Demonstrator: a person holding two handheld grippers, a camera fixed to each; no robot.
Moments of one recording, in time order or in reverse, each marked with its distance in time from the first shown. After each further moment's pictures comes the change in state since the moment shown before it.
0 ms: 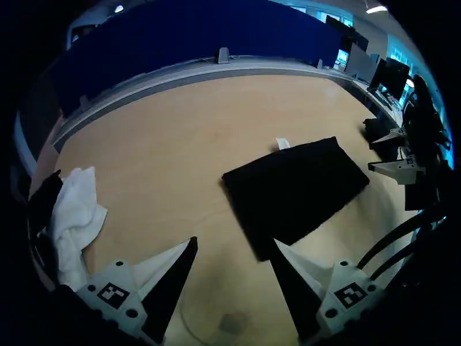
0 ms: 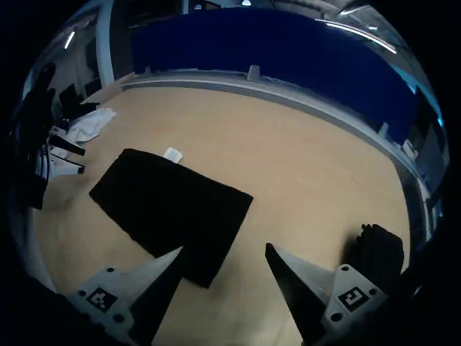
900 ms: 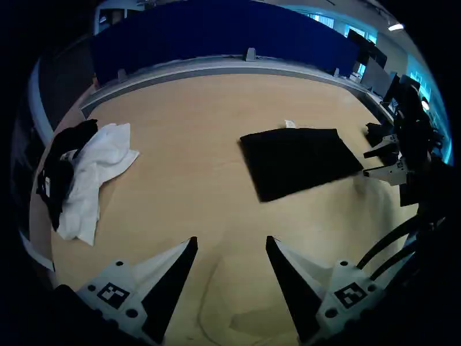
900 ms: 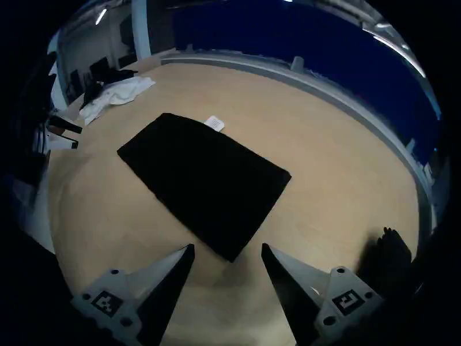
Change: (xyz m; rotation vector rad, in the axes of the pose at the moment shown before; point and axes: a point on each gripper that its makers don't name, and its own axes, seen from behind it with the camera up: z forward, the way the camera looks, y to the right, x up) left arm -0.076 -0.001 -0.077 0.088 -0.004 -0.148; right arm -0.043 -0.032 -0.008 0.175 -0.093 -0.190
